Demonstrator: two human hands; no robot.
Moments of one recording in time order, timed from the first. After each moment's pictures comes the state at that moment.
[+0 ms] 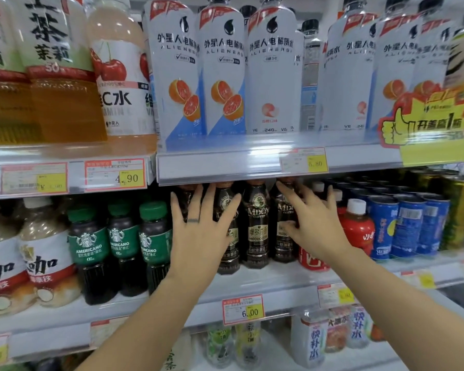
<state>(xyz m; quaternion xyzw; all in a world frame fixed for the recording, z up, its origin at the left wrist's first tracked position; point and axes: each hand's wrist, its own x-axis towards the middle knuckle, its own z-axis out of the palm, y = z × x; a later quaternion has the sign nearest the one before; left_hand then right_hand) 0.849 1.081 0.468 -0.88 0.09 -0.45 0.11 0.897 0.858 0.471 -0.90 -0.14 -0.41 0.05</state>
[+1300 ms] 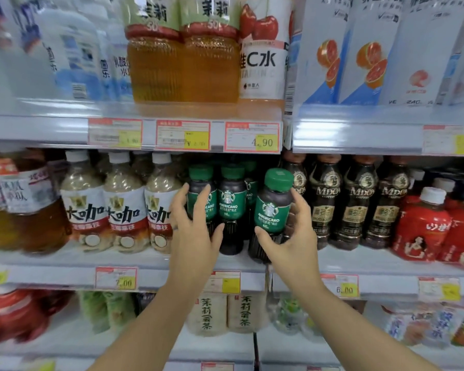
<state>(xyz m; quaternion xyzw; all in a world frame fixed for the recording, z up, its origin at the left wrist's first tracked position) 0.802 1.234 0.412 -0.85 0.01 -0.48 -0.23 0.820 1.073 0.422 -0.72 -0.23 -0.26 0.60</state>
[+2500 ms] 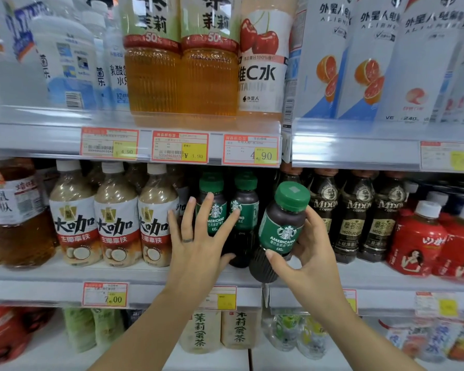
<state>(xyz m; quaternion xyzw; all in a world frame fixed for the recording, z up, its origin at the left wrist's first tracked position) 0.815 1.237 0.407 -0.88 0.03 -0.47 0.06 0.804 1.049 0.430 -0.69 -0.31 -0.22 0.62</state>
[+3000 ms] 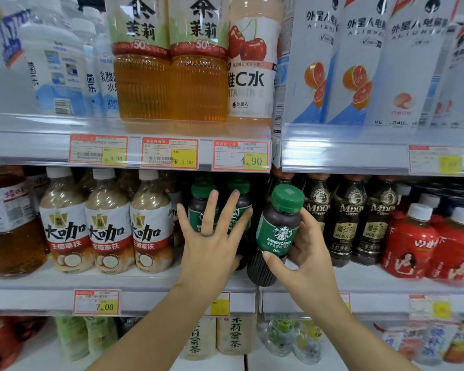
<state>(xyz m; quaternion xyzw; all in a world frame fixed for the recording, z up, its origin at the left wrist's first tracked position) 0.819 1.209 0.428 -0.88 0.03 -0.45 0.16 0.812 1.042 0.430 -0.68 -0.30 -0.21 0.63</state>
